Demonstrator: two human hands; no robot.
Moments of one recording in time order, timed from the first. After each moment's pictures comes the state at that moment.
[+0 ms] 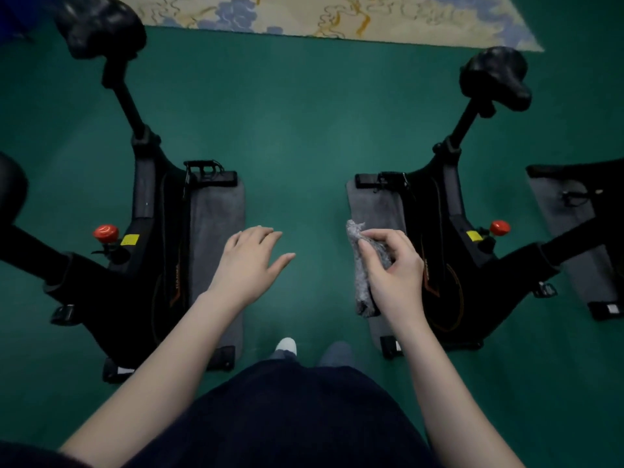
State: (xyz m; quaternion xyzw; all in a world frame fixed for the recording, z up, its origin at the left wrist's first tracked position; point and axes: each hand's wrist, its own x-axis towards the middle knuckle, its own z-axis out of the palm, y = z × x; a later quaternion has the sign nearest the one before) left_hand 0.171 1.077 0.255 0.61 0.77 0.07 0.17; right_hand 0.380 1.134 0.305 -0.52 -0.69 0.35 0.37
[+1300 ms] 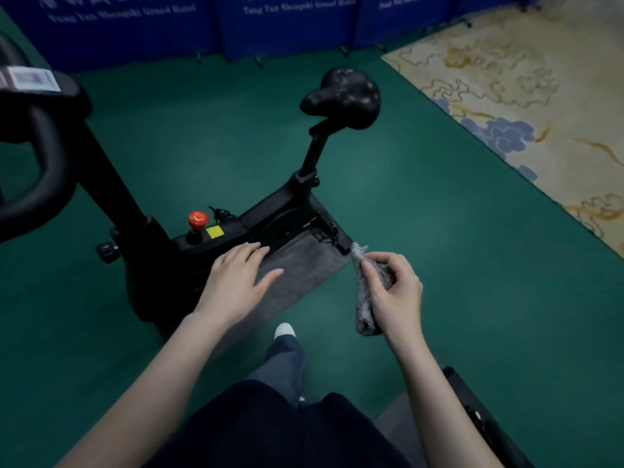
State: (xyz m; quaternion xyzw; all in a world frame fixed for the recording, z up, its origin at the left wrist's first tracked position) left_hand 0.047 1.242 0.252 0.12 0.97 0.13 0.14; right_hand 0.109 1.473 0.283 -0.16 -0.84 0.50 0.14
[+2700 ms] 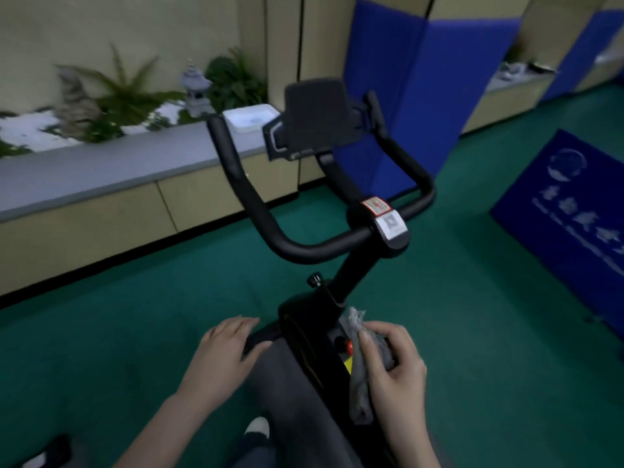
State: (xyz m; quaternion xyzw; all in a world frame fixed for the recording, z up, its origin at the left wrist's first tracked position) left_hand 0.035 1.266 0.281 -0.61 0.77 0.18 -0.08; right_hand -0.200 1.324 0.328 0.51 -0.62 0.55 -0.22
